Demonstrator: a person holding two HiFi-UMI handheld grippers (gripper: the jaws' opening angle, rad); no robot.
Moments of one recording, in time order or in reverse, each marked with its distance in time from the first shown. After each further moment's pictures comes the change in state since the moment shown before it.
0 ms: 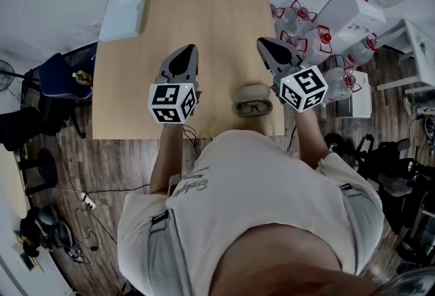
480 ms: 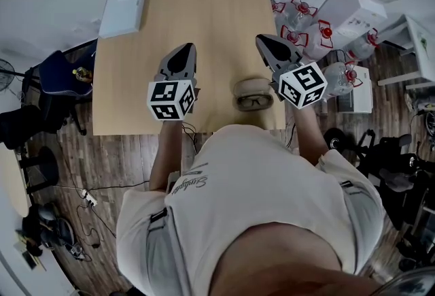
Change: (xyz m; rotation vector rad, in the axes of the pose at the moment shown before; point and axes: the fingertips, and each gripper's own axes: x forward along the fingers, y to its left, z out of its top) left arm -0.008 0.006 -0.013 -0.022 0.028 0.014; right arm -0.001 0.008 -0.005 0.028 -0.001 0.002
